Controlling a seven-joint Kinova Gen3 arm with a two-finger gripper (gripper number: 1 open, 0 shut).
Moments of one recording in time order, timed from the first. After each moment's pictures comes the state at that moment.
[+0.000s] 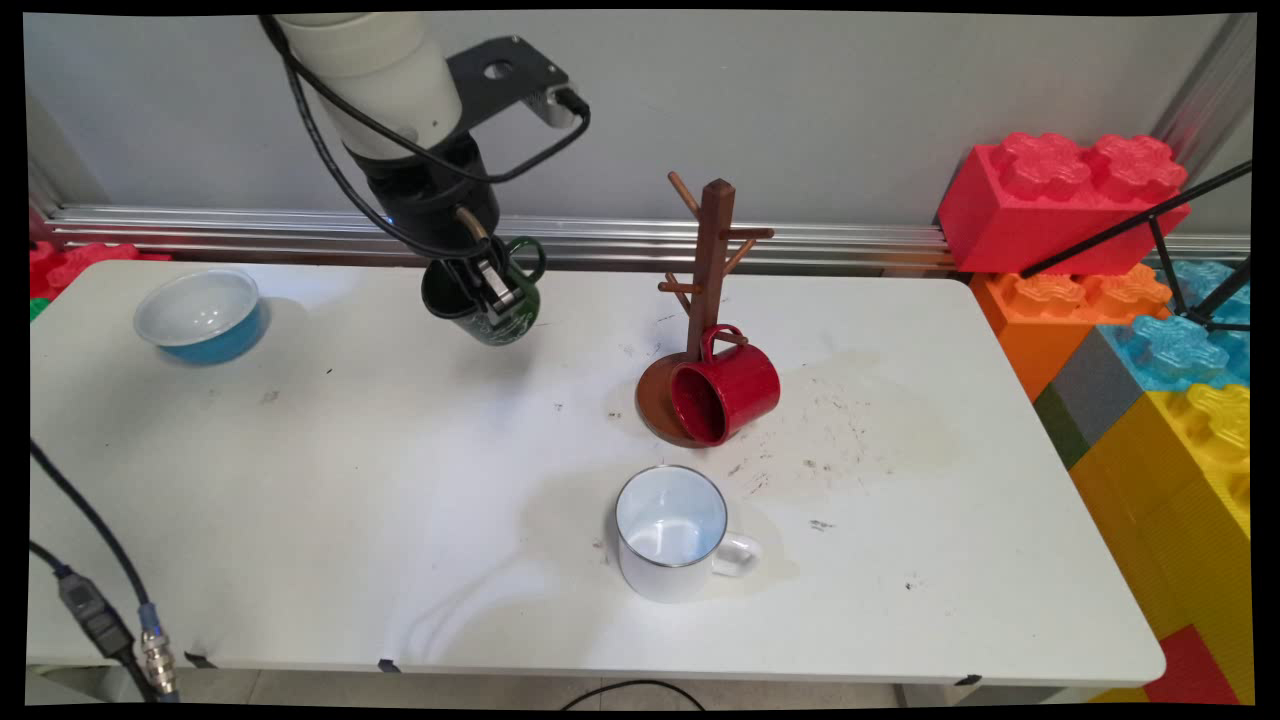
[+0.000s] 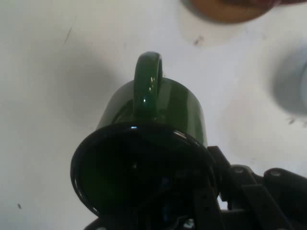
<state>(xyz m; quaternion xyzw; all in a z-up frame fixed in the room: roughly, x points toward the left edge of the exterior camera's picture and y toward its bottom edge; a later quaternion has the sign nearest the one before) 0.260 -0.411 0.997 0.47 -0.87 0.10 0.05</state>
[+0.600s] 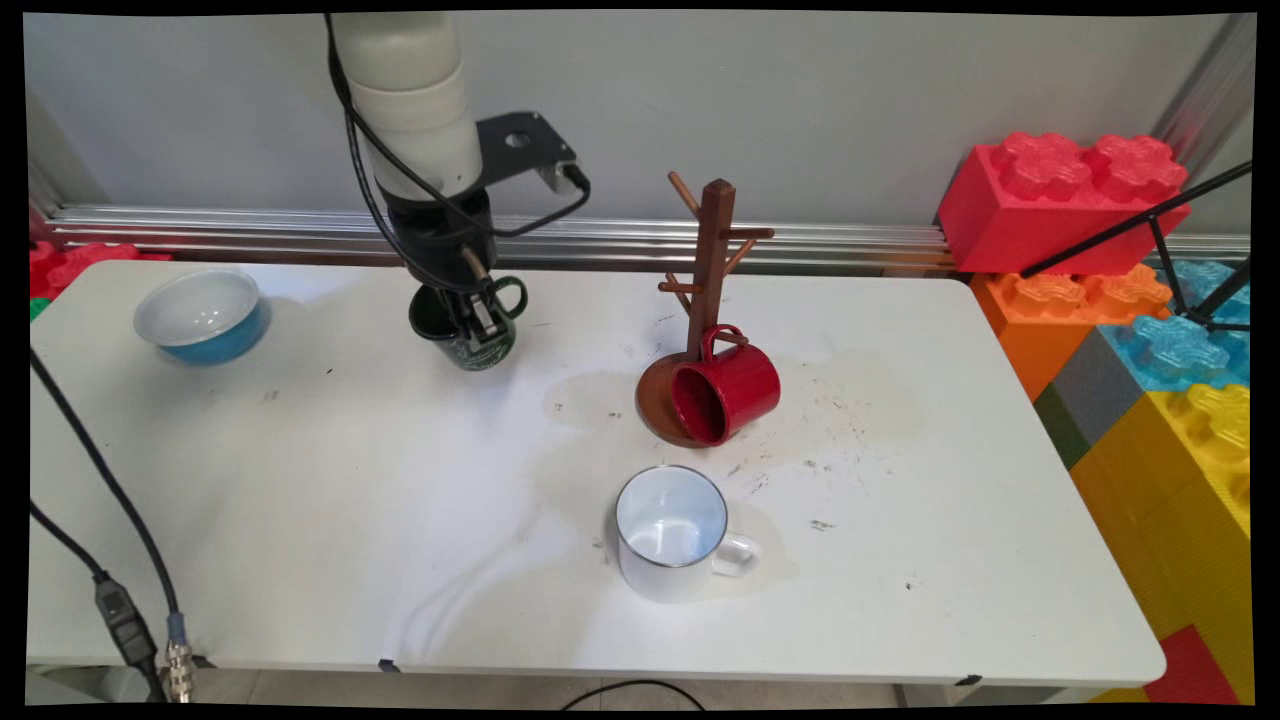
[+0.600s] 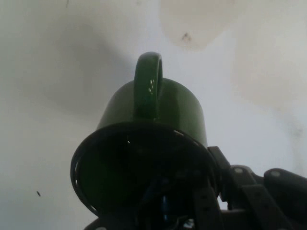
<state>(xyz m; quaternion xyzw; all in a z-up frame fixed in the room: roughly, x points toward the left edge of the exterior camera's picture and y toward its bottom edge) 0.270 -0.449 0.946 0.45 -0.89 0.07 -0.03</state>
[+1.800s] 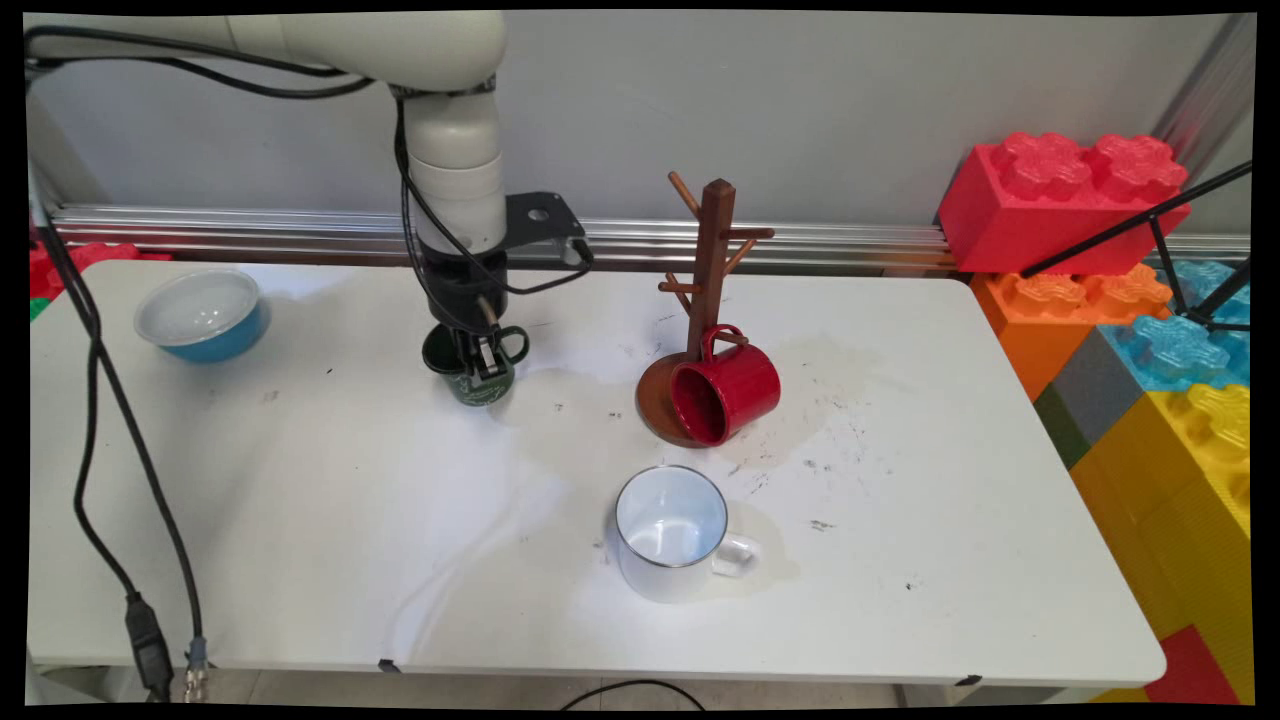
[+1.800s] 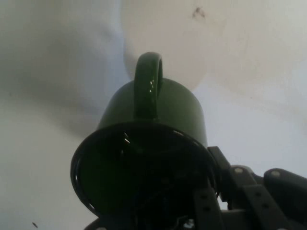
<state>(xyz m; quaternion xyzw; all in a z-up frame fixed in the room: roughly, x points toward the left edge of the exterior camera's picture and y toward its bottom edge) 0.284 -0.495 0.865 0.40 -0.91 0.03 -0.07</state>
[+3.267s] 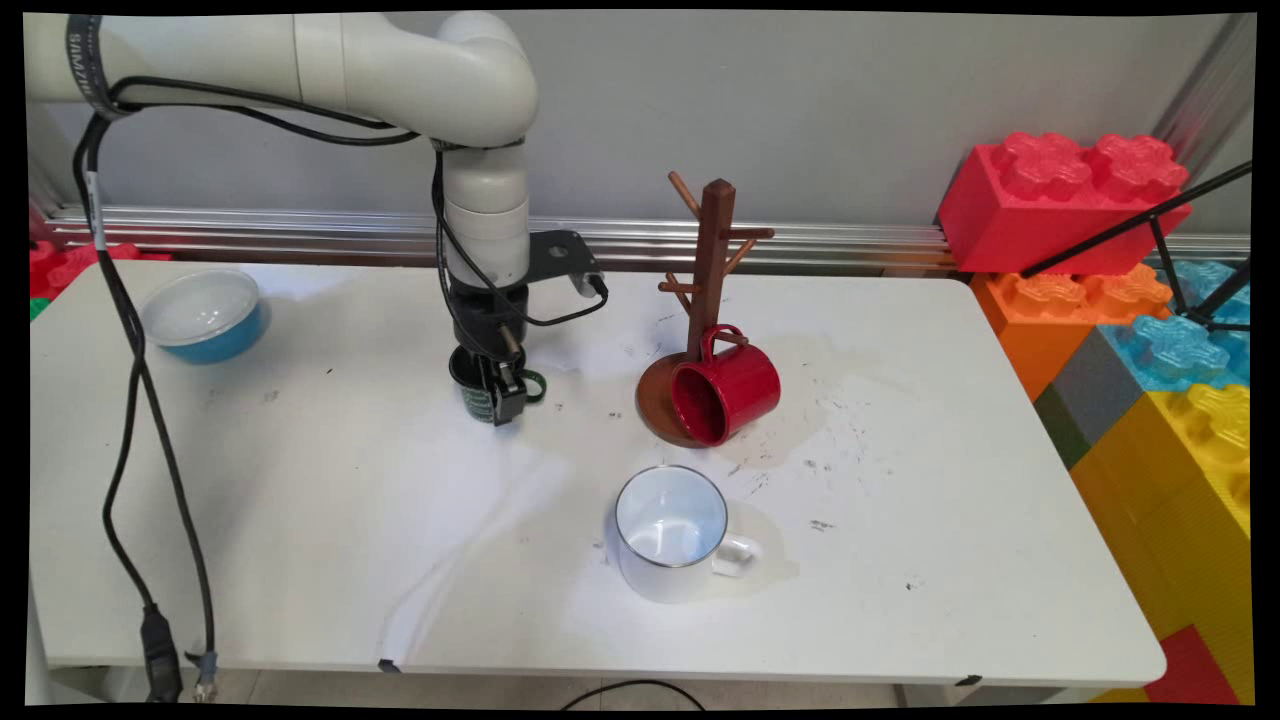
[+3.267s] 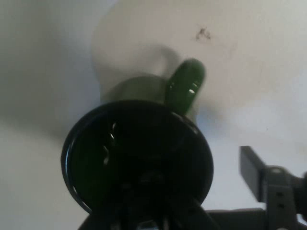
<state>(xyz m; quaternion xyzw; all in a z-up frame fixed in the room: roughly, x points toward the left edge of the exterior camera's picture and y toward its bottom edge) 0.280 -0.515 0.816 0.39 -0.92 0.01 -0.07</state>
